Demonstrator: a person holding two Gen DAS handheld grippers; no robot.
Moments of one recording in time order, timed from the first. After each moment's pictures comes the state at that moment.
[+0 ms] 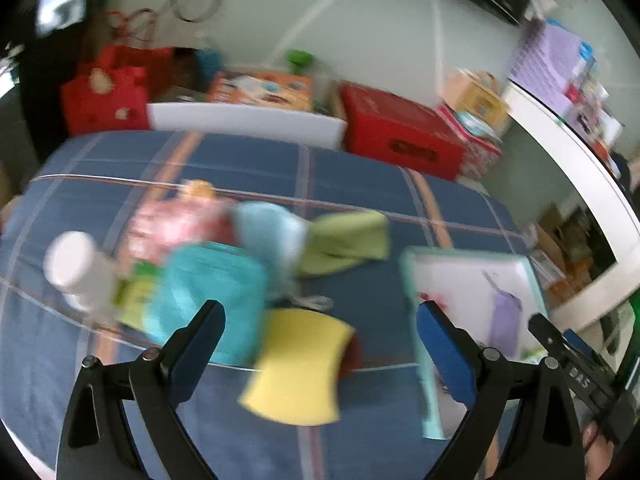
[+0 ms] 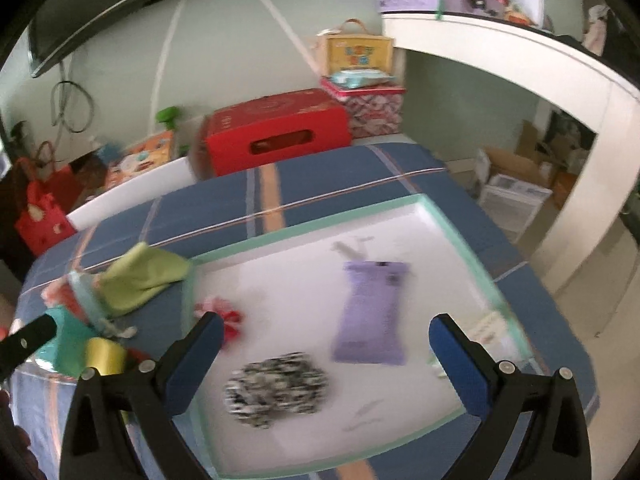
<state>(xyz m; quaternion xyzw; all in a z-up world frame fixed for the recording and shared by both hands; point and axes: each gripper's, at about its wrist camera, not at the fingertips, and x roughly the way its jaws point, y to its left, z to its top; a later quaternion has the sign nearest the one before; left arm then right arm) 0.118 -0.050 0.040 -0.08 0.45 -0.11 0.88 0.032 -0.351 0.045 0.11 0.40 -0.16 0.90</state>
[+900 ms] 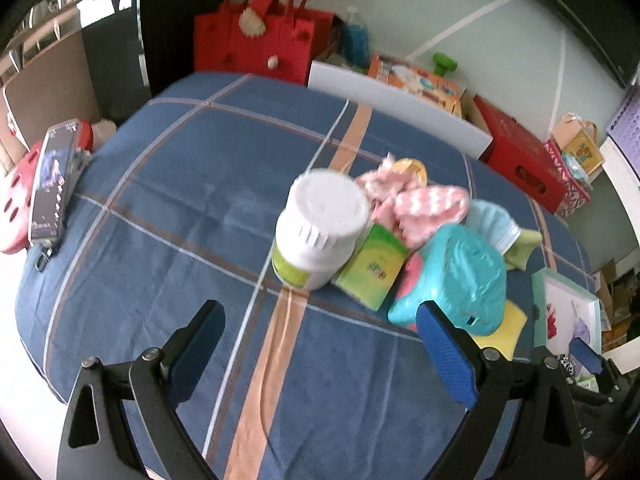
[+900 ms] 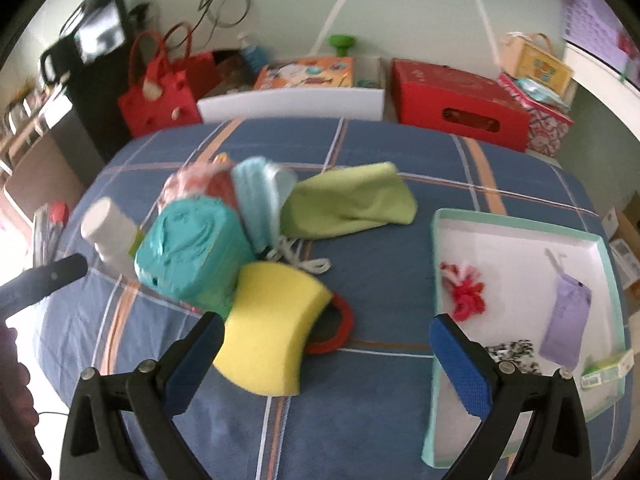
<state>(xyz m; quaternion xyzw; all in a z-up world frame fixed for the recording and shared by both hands) 0.101 0.103 -0.003 -0.13 0.50 0.03 0.86 0.082 -0.171 0.007 0.00 0.48 0.03 0.88</state>
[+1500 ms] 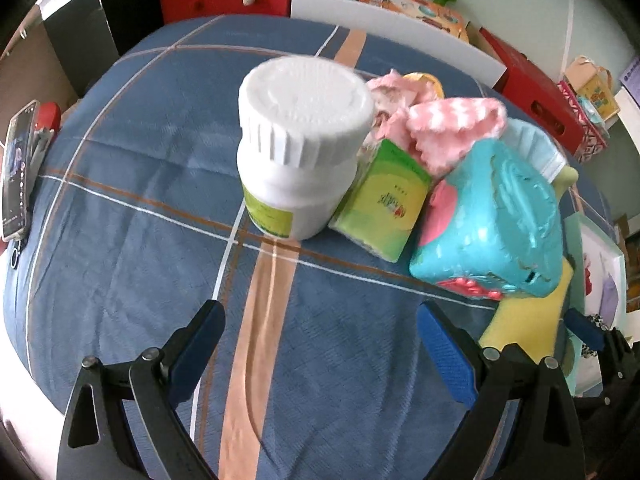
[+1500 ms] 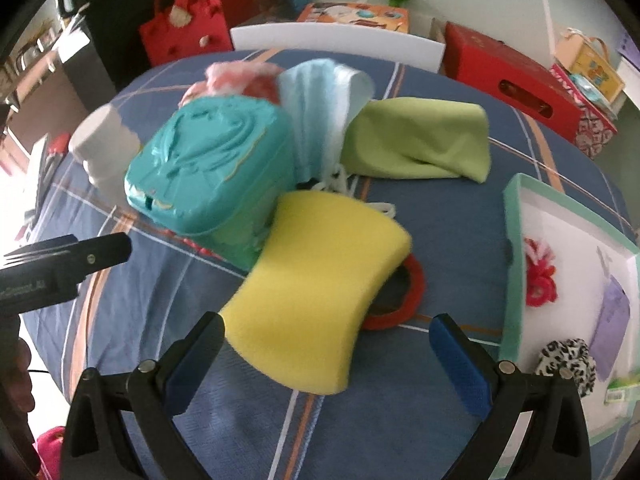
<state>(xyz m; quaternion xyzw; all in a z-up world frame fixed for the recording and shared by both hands) 0.120 0.084 -0.064 -0.09 0.59 0.01 0.80 0.093 -0.131 -0.045 -0.06 0.54 0.07 0.84</state>
